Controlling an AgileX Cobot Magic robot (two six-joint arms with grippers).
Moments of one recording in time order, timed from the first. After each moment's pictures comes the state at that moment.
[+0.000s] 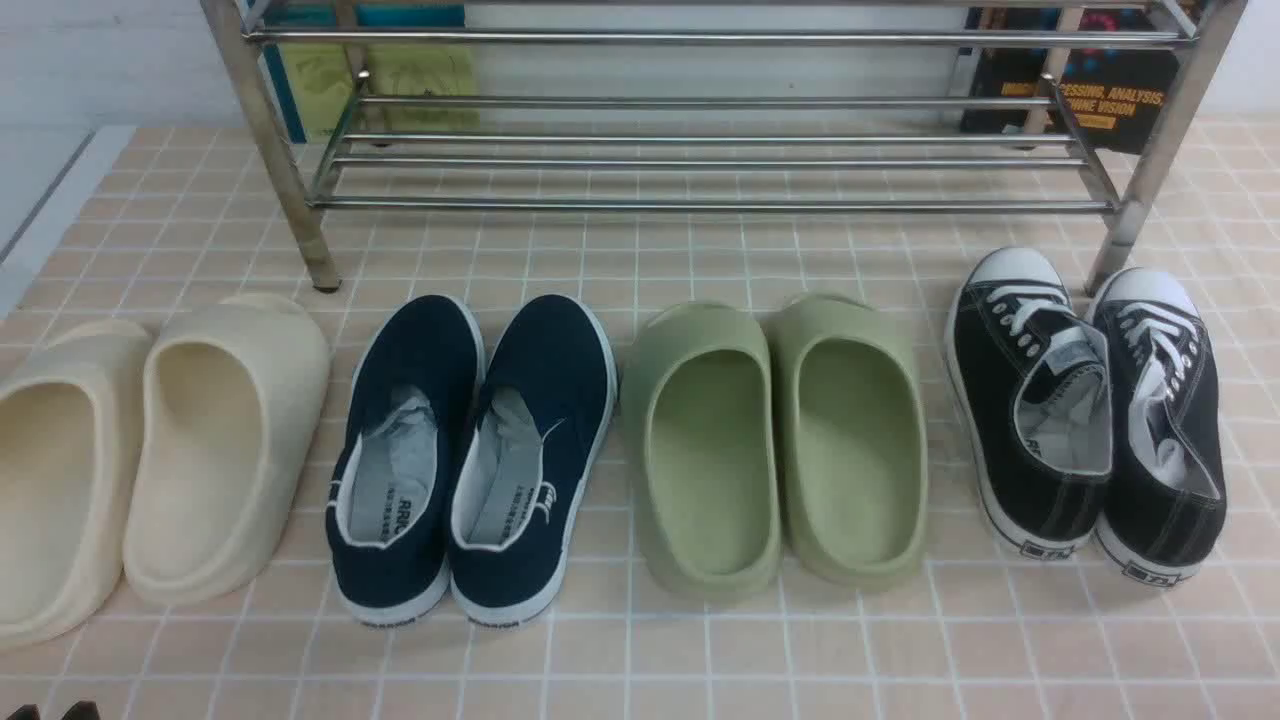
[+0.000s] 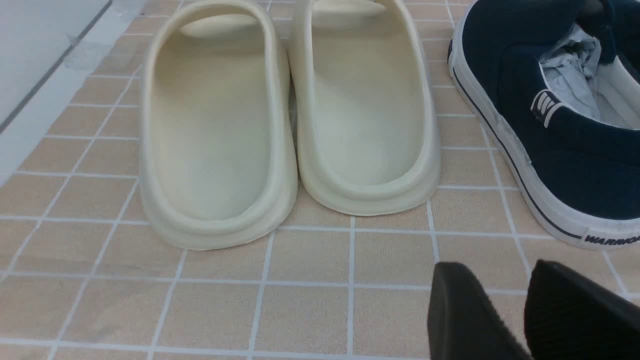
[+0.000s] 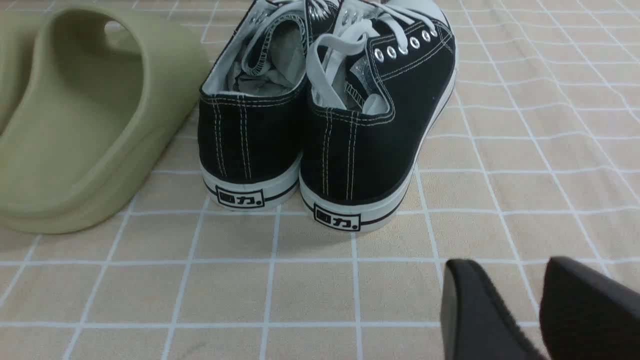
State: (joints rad) right arm -0.04 -0.01 0.02 0.05 0.39 -0.01; left arm 0.01 -0.01 0.02 0.05 0.37 -0.01
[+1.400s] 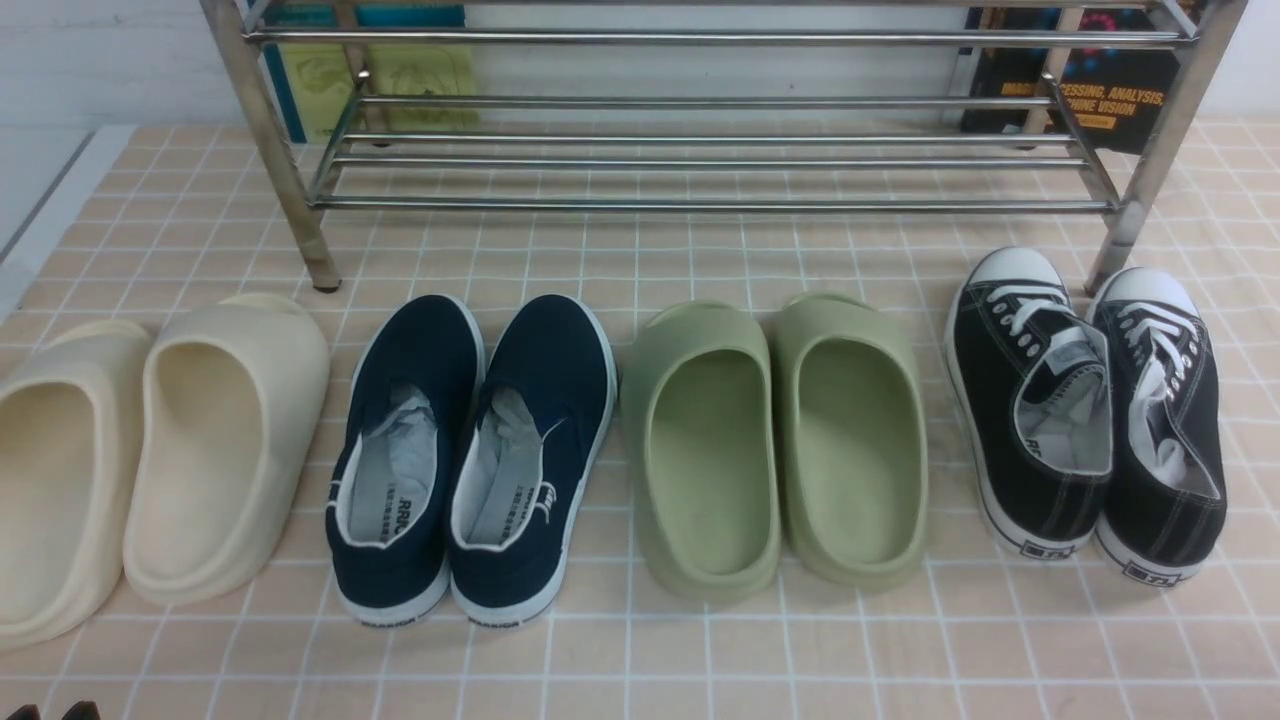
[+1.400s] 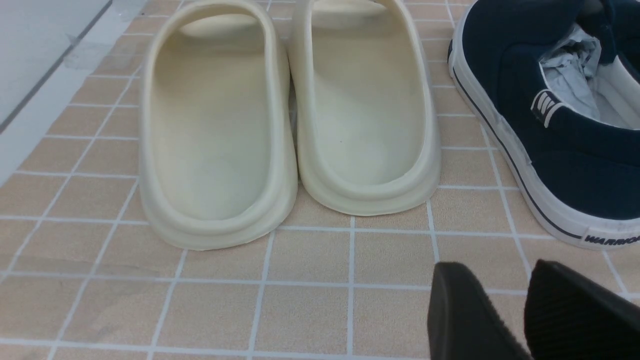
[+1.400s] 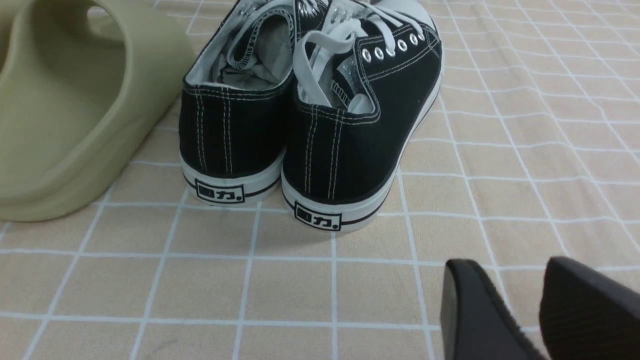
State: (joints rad) right arm -0.04 -0.01 0.02 -0.01 0.38 -0.01; left arm 0.01 -0.01 0.02 0.05 0.37 -0.01
